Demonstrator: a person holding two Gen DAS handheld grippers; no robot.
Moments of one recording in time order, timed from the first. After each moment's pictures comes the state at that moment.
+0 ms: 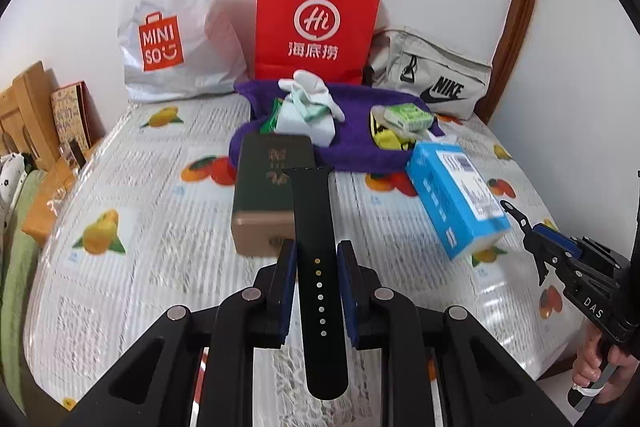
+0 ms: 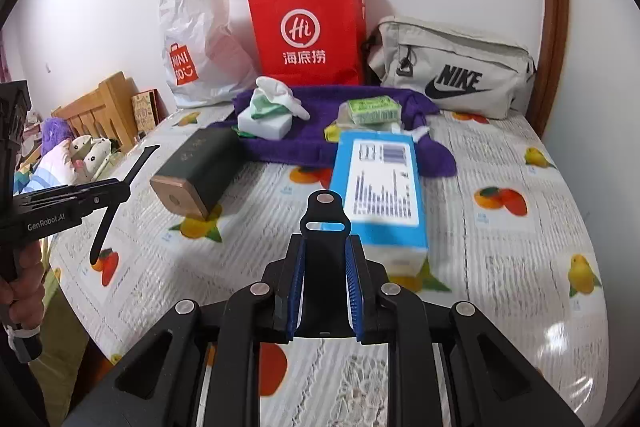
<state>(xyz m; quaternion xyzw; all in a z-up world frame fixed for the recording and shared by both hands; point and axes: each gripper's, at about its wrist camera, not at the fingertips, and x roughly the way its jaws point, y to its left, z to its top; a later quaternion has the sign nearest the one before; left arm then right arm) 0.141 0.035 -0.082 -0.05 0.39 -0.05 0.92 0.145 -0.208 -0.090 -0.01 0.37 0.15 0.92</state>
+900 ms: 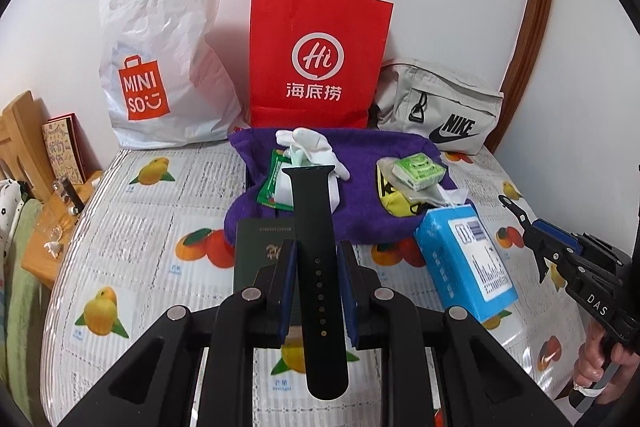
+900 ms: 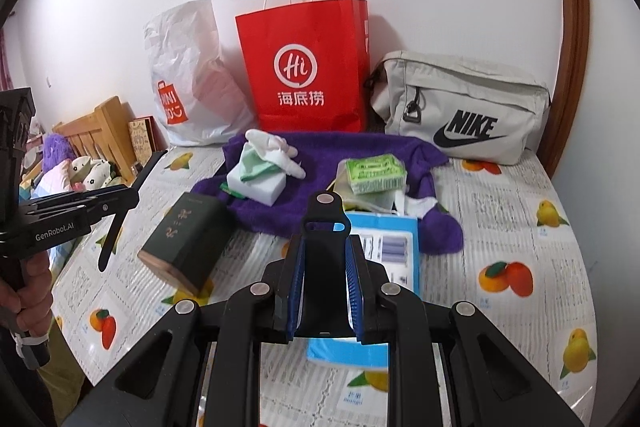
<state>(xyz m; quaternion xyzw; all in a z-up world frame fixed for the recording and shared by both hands) 0.216 0.036 -0.047 -0.05 0.37 -0.04 0.93 0.225 -0.200 -0.052 0.00 0.35 0.15 0.92</state>
